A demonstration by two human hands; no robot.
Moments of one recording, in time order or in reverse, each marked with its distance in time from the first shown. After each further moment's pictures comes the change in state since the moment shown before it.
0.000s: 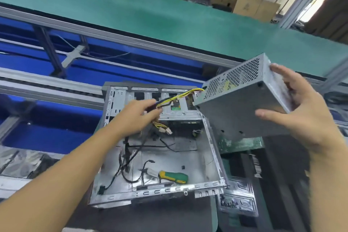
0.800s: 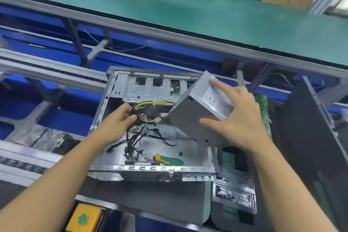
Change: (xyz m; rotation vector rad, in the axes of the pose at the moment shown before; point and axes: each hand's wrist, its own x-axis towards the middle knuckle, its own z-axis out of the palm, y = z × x) left_hand -0.067 -0.031 0.048 -0.155 0.155 -0.387; right_hand -0.031 0.021 0.074 -0.266 -0.120 0.065
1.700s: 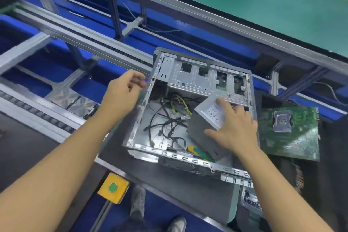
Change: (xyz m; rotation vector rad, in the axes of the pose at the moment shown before) left_hand -0.027 -0.027 -0.079 -0.093 0.423 0.041; right_hand 0.010 -0.040 0.128 -0.417 -0.366 0.168
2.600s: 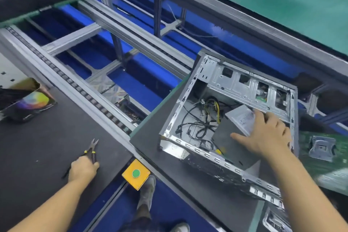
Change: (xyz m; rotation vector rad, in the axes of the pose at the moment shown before) left_hand -0.213 -0.244 -0.071 0.655 0.033 -1.126; right_hand 0.023 -0.015 0.019 -0.193 -0.129 0.025
